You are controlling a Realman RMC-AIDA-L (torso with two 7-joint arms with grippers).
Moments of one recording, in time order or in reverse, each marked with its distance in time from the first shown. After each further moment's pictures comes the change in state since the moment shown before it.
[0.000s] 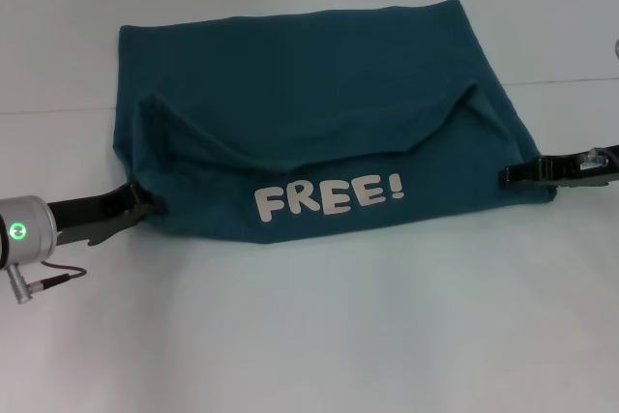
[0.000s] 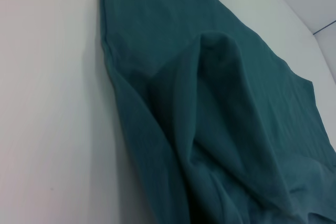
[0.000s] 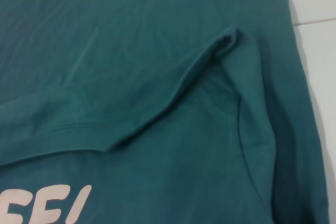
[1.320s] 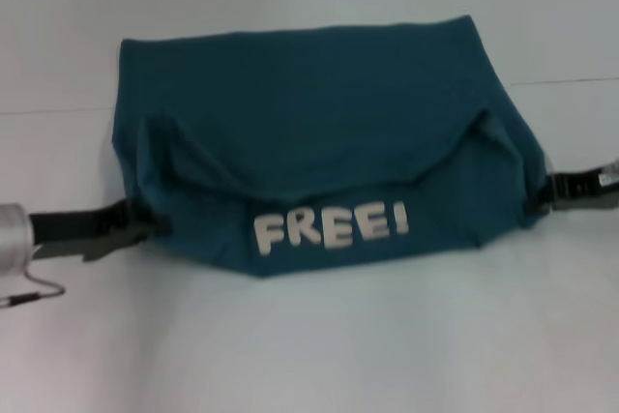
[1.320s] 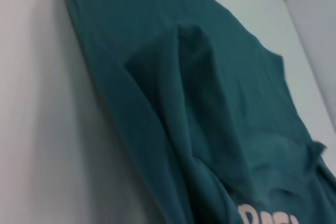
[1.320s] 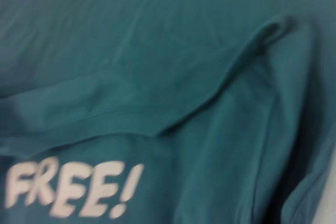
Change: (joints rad) left arm 0.030 0.037 0.001 0.086 0.047 0.253 -0.033; right arm -0.044 -0.022 0.013 -0.162 0.003 -0.361 0.056
